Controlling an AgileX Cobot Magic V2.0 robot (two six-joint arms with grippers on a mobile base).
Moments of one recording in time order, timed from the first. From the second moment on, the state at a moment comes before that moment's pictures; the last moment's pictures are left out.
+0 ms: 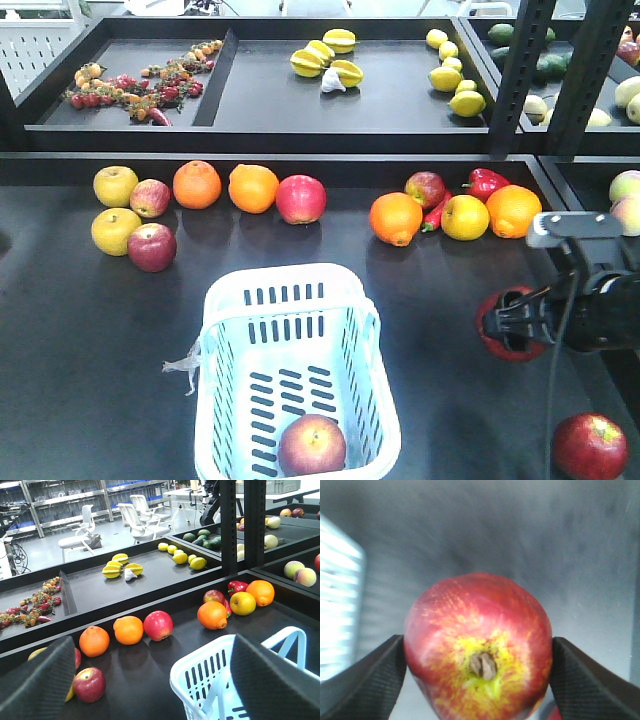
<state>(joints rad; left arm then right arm) -0.42 0.37 -0.57 0.06 0.40 0.05 0.08 1.38 -0.75 0.38 0.47 -0.33</state>
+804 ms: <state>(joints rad) -0.42 0.37 -0.57 0.06 0.40 0.05 0.70 1.31 -0.75 0.54 0.28 -0.37</state>
